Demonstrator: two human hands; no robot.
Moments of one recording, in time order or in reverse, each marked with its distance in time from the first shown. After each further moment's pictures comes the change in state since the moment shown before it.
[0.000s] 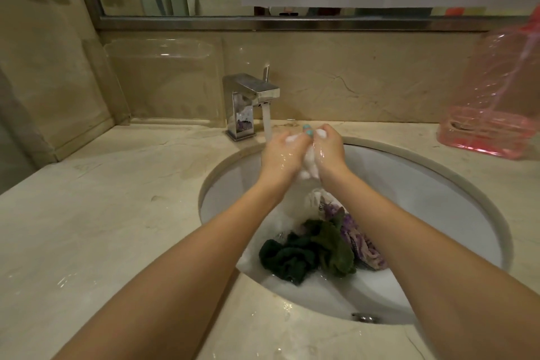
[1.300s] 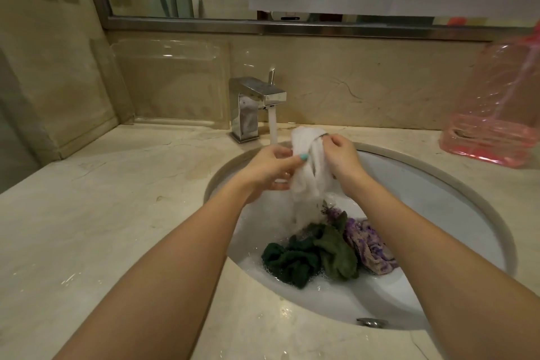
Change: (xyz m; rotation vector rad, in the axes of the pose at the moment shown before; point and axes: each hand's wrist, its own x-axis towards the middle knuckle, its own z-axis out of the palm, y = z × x) left_hand 0.020 -0.017 -0.046 0.102 -0.407 -0.143; right_hand 0.005 0.003 -0.022 -0.192 -0.114 -0.031
